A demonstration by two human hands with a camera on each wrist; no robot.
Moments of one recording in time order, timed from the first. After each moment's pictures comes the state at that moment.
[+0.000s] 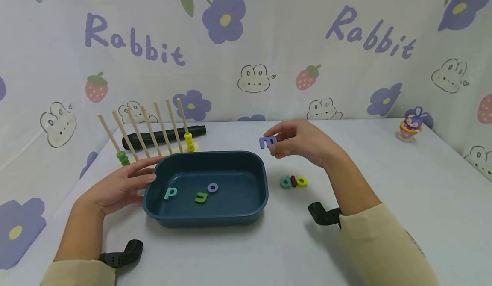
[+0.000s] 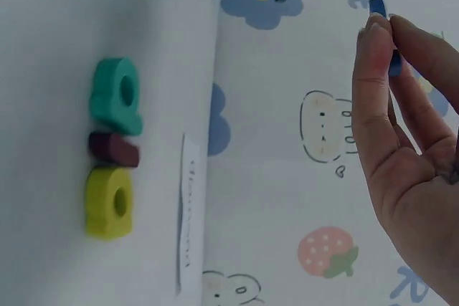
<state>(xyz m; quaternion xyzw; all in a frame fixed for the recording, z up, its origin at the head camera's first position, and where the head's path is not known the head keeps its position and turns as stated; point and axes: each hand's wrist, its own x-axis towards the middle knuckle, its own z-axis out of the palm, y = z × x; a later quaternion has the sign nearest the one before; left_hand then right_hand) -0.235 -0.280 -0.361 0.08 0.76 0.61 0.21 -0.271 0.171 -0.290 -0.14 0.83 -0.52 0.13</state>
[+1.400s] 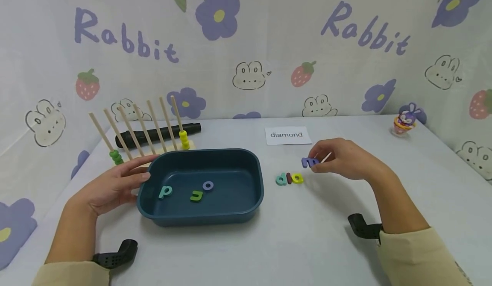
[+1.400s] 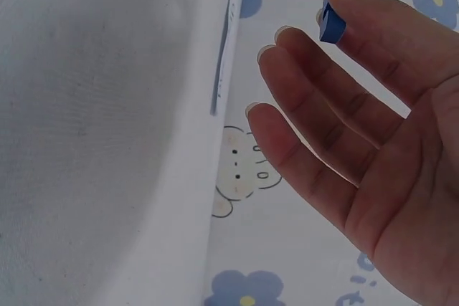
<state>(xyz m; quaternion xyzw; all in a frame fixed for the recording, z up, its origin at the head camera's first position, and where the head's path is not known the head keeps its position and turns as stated) -0.237 -0.281 -0.363 0.08 0.76 0.61 0.21 -0.236 0.259 -0.307 -0.14 0.95 -0.27 0.10</state>
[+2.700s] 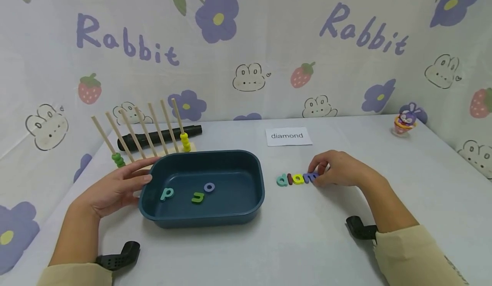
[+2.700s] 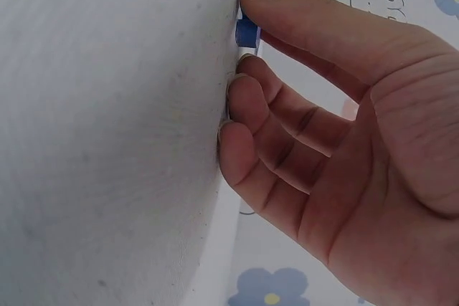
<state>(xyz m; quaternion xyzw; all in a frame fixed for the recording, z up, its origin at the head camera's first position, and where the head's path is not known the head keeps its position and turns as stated) -0.236 -0.280 -0.363 0.08 0.76 0.61 0.21 -0.250 0.258 -0.343 -0.10 0.95 -0.24 0.16</state>
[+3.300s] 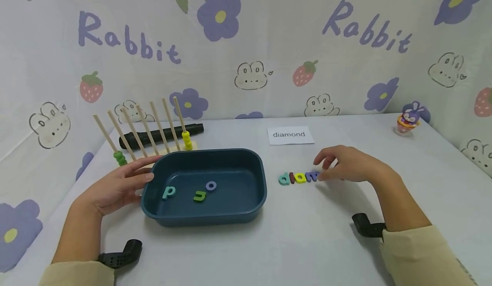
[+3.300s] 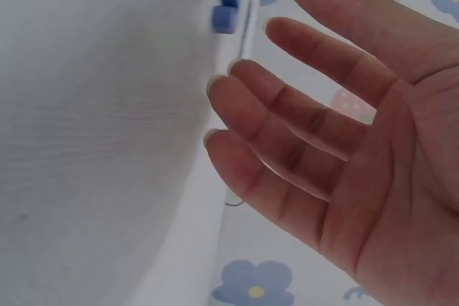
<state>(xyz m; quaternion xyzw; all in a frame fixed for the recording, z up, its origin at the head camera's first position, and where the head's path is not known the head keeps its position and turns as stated) -0.234 -0.280 -0.360 0.07 0.76 0.61 0.21 -0.245 0.262 -0.323 -0.11 0.95 -0.22 0.16</state>
